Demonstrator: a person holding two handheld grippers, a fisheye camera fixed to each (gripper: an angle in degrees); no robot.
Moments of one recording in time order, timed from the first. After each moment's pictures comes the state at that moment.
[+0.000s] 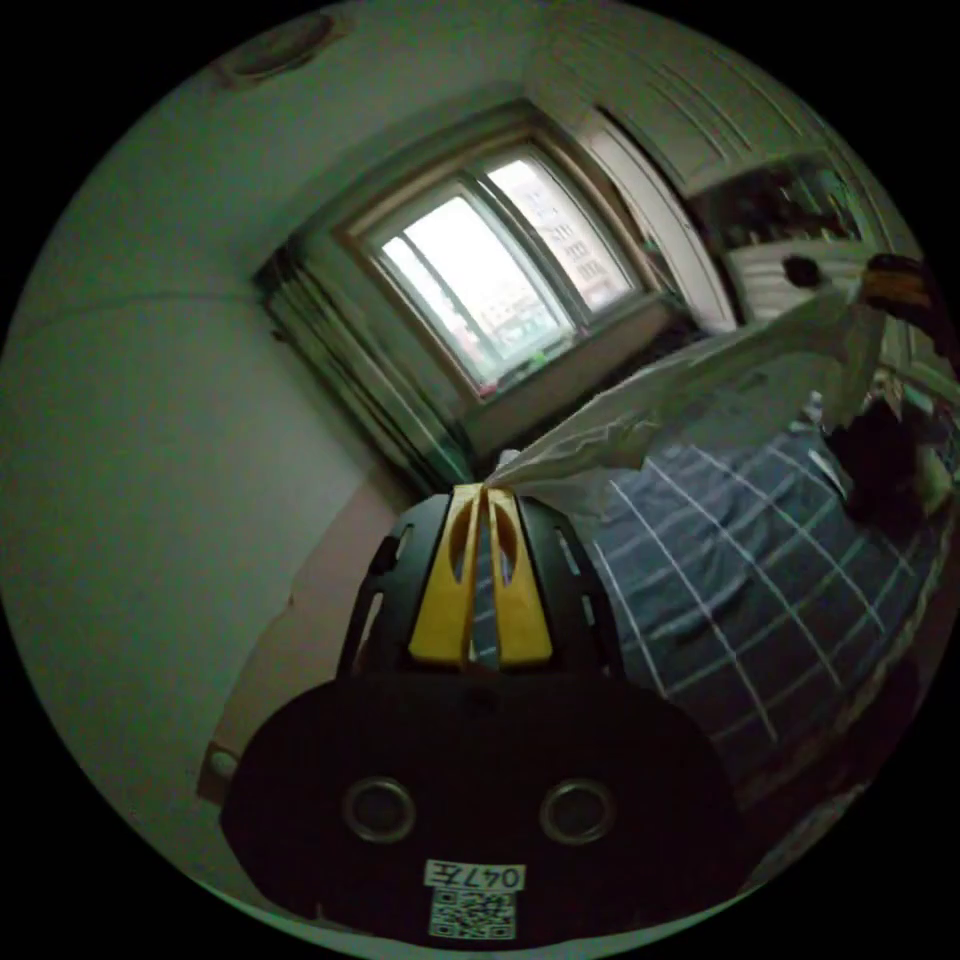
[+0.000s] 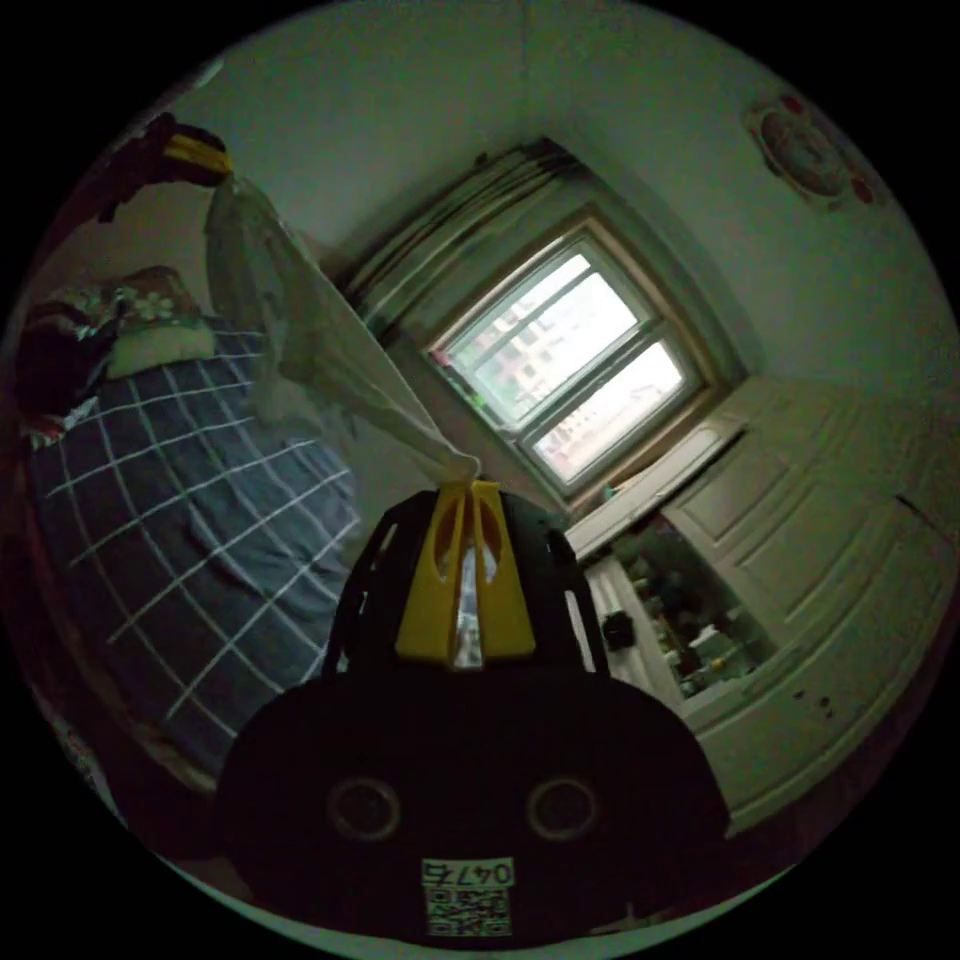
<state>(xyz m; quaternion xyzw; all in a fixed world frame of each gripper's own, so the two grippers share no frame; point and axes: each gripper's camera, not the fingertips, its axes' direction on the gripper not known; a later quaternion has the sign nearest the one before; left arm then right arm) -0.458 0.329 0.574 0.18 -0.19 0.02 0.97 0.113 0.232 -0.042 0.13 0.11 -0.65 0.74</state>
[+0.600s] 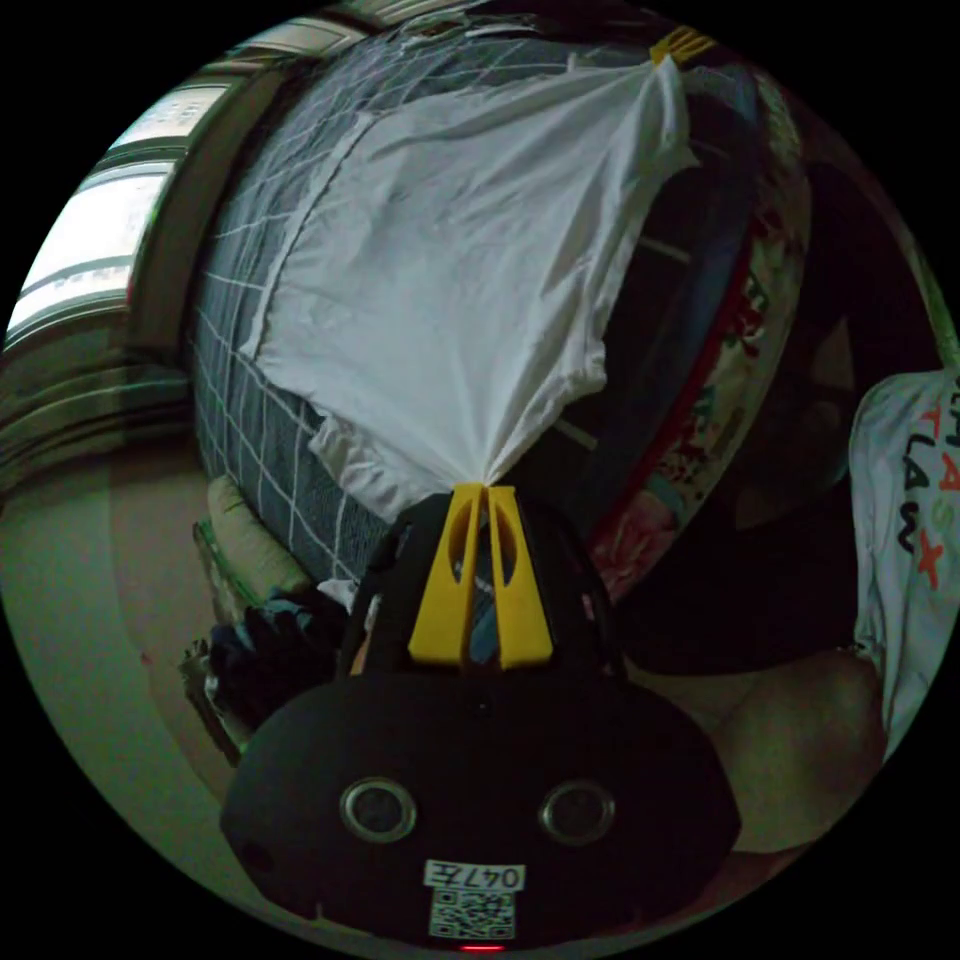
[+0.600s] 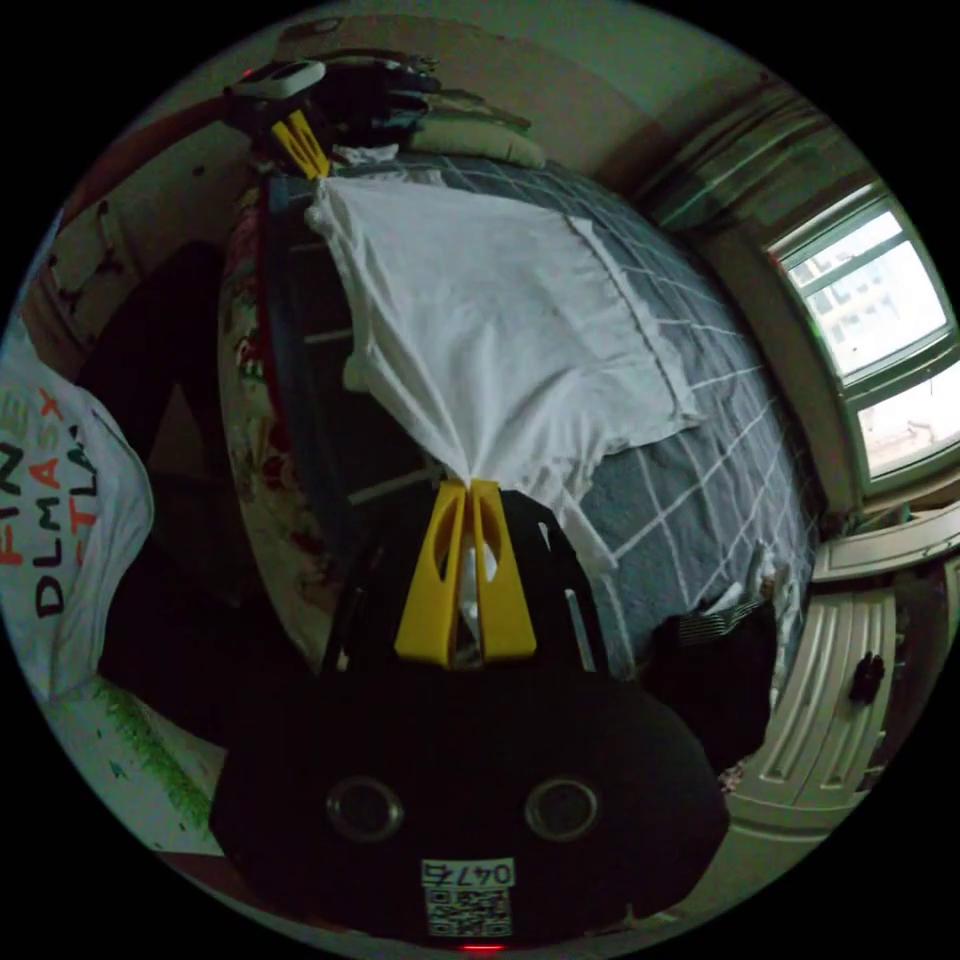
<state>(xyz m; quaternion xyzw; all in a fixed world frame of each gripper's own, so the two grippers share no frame) -0.277 0.450 0.925 -0.21 0.00 0.36 0.91 0.328 0.517 0.291 -0.24 -0.06 -0.75 0.61</state>
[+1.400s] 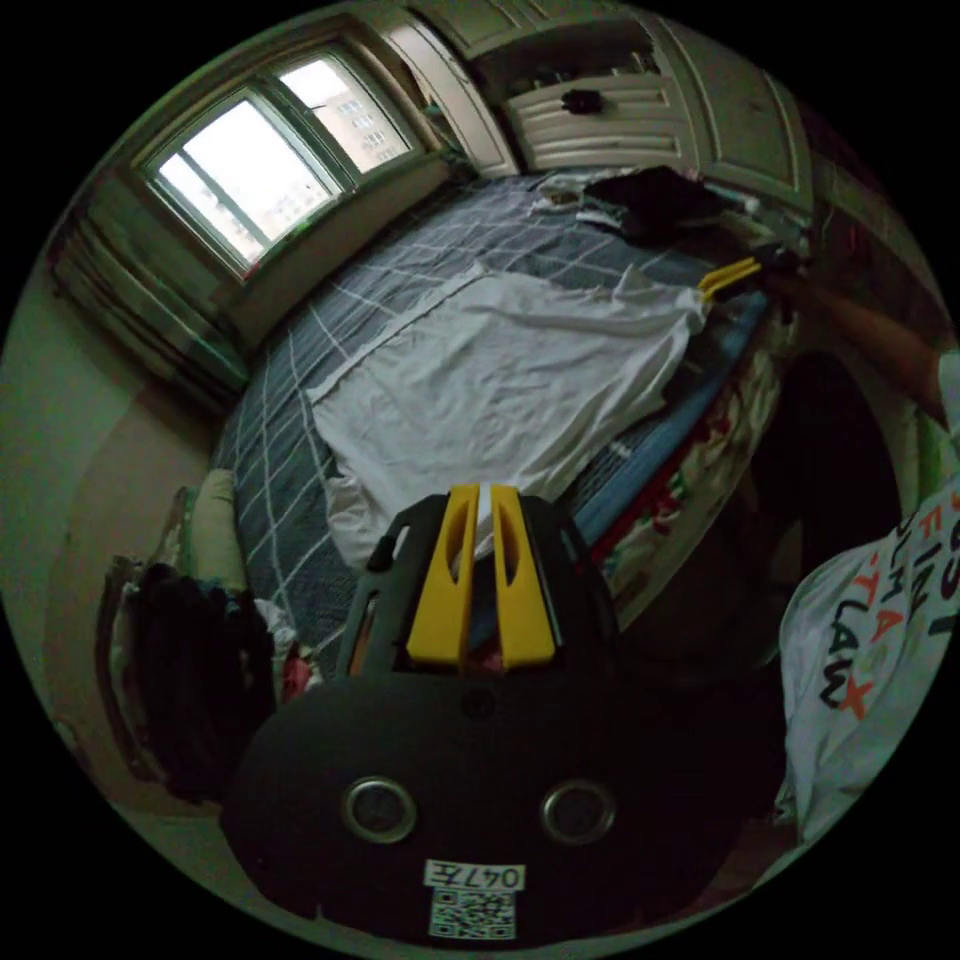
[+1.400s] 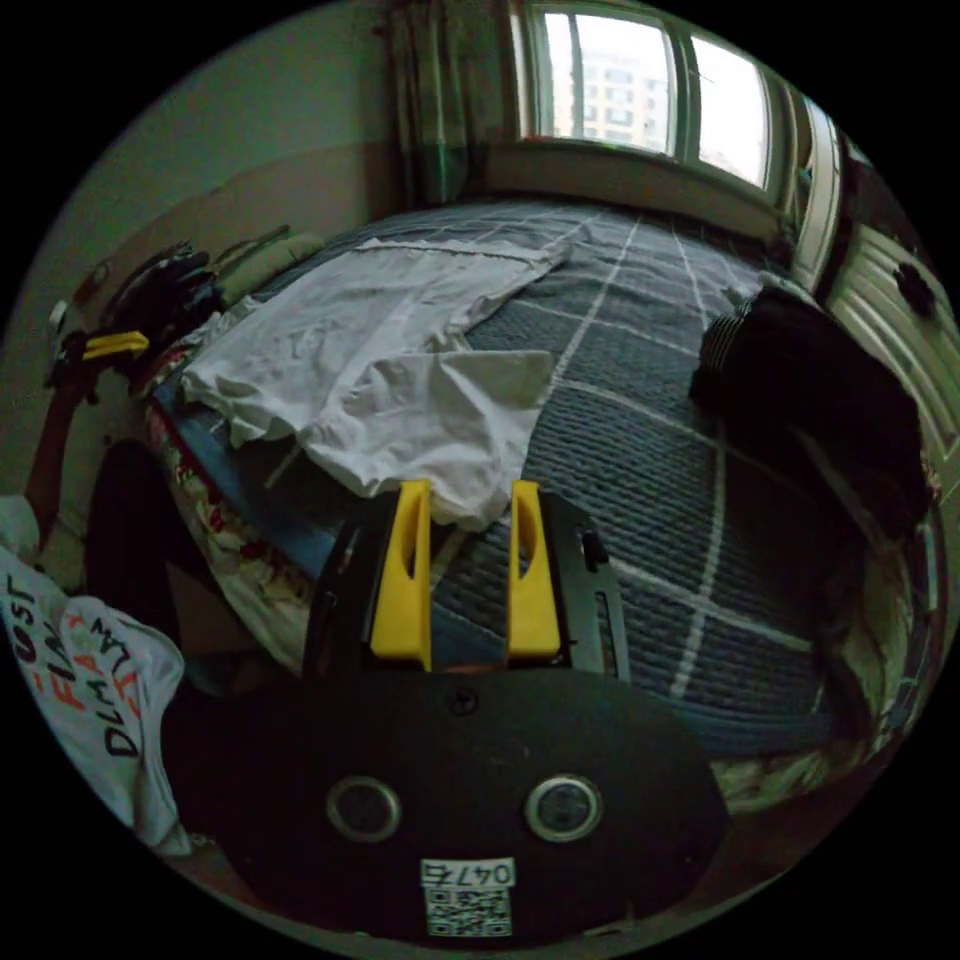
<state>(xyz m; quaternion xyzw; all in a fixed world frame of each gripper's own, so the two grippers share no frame) -0.300 0.465 0.981 0.01 0.06 0.17 0.98 0.543 0.498 0.451 -0.24 -0.08 -0.45 0.85</state>
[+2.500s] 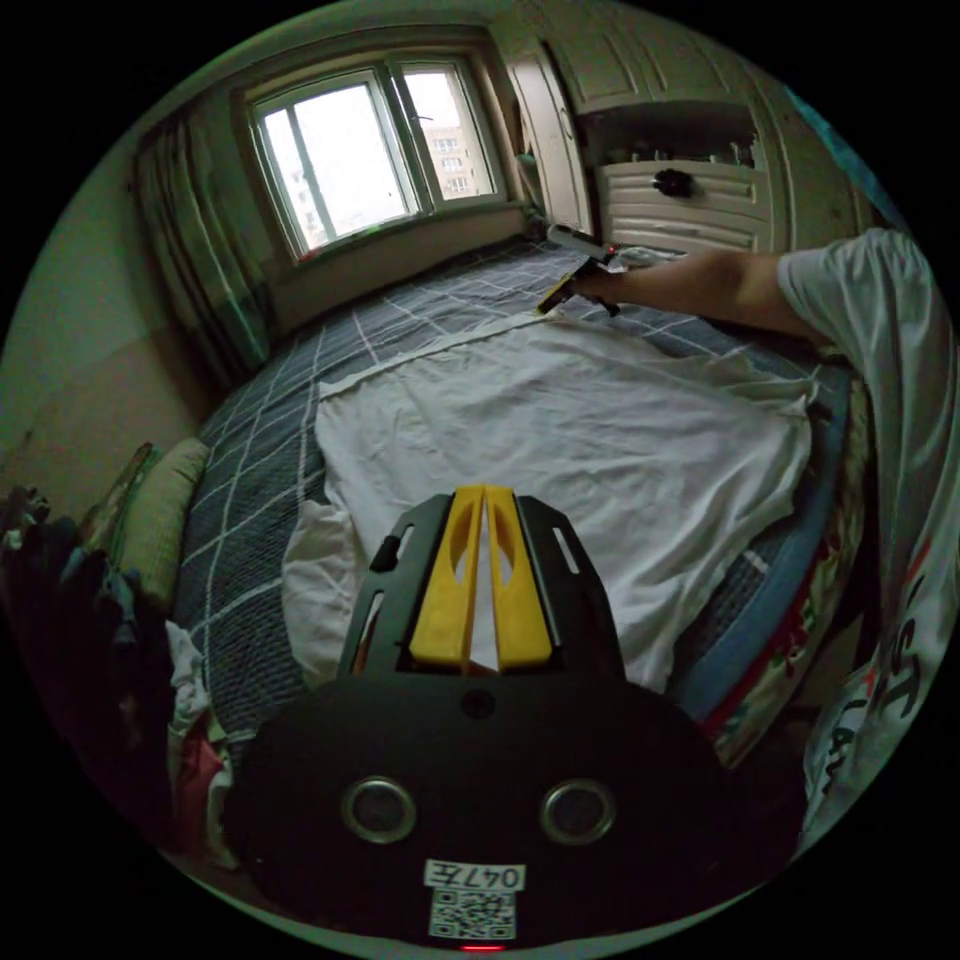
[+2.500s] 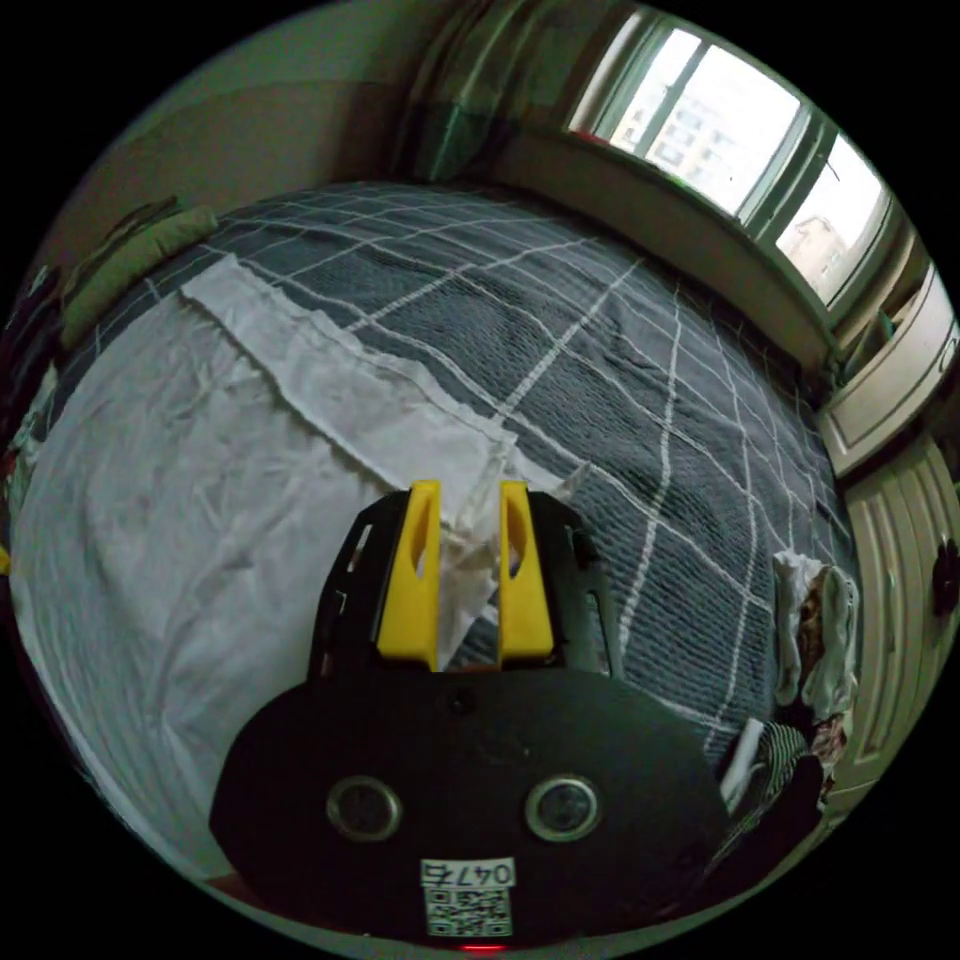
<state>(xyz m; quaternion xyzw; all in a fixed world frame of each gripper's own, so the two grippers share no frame) -0.418 0.525 1.217 0.11 0.10 0.04 0.99 0.178 0.466 0.884 -0.20 0.01 -0.56 0.80</state>
